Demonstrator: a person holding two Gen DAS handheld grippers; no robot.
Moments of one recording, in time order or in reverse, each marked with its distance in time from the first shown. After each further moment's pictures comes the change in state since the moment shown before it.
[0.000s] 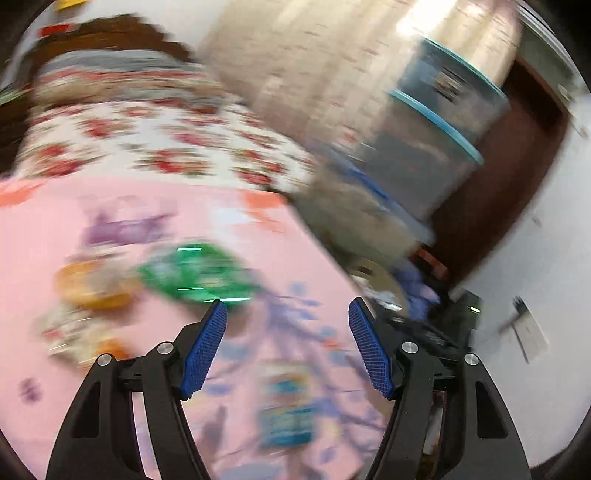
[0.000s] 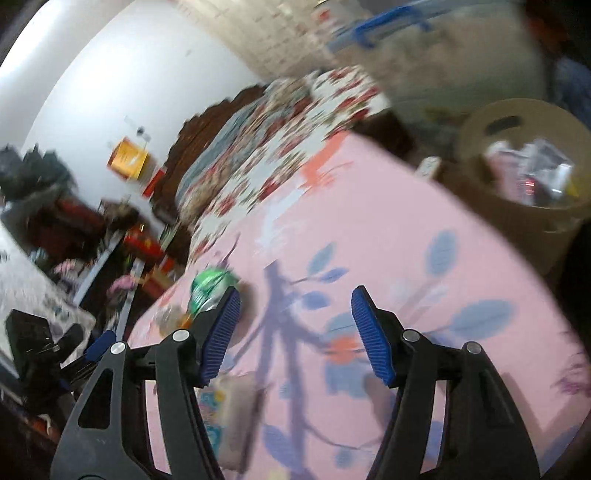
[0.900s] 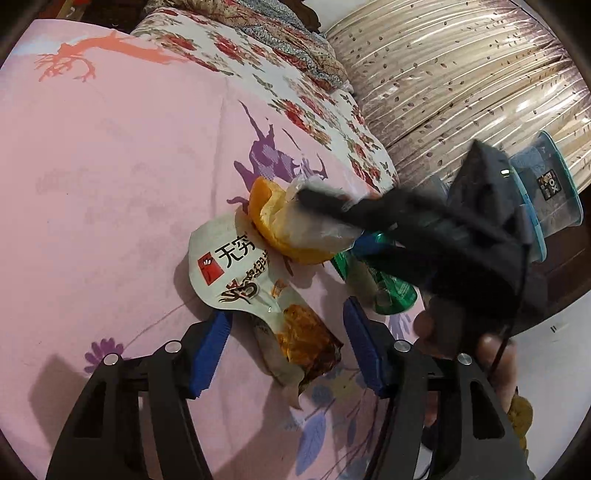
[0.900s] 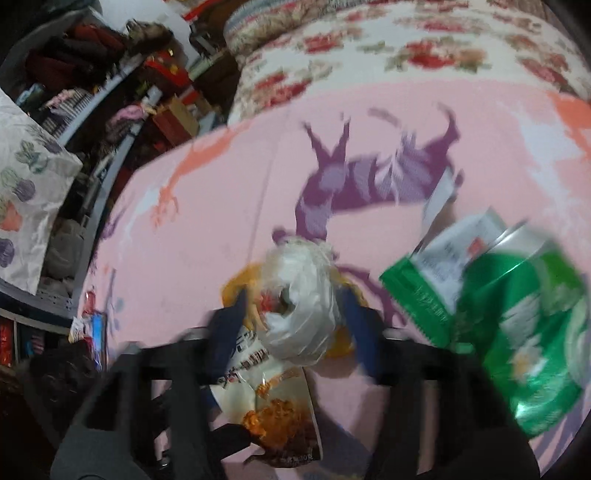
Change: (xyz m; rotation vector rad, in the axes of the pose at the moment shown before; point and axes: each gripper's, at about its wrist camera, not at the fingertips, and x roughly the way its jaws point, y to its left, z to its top) left arm 0.014 0.157 -0.036 -0.391 0.079 0.048; right arm 0.276 0.229 -0.044 -0.343 0.583 -0.008
